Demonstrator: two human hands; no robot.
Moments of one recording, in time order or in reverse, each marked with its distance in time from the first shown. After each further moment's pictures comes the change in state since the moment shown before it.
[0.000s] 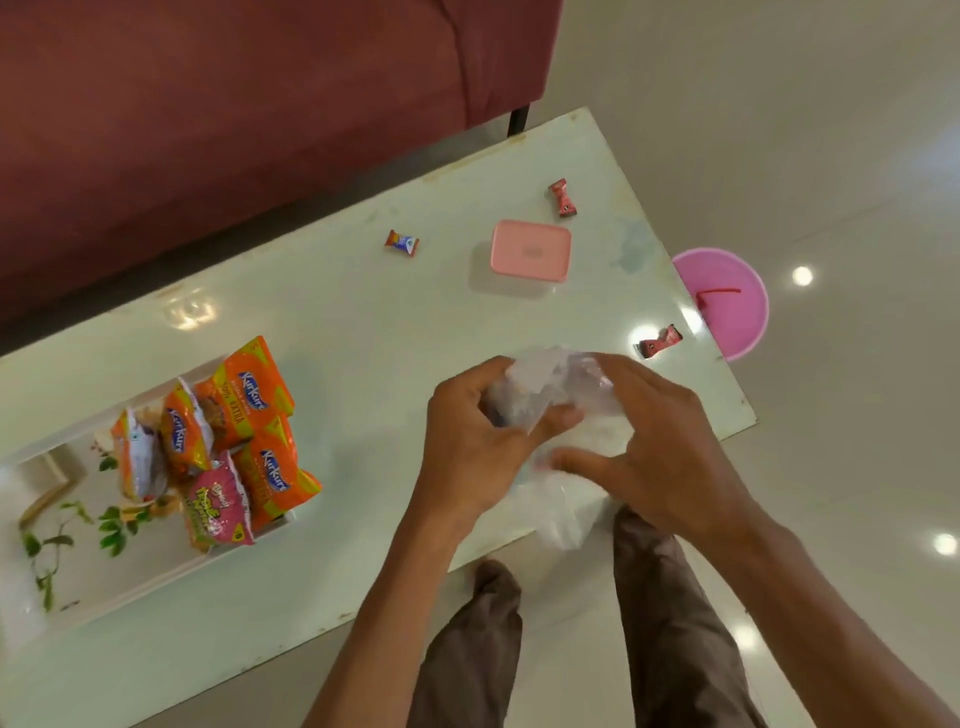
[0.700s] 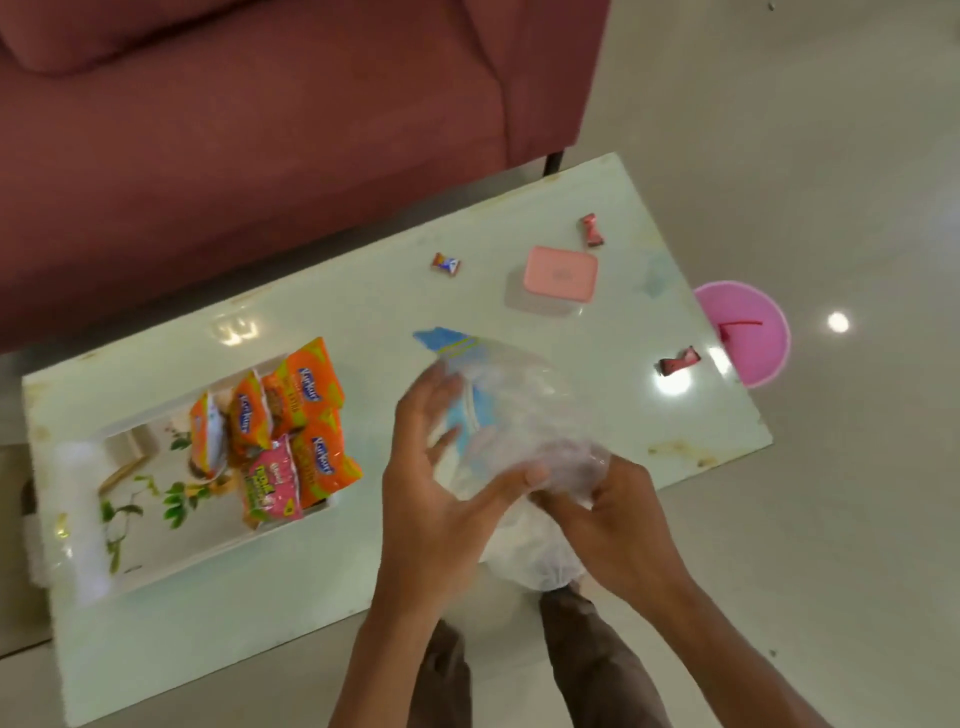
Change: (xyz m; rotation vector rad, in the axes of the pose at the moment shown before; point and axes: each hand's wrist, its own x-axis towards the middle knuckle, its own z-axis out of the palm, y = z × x) left_hand -0.084 0.023 -0.044 0.053 0.211 0.114; right_hand -0.053 -0.052 0.042 0.498 0.051 0.194
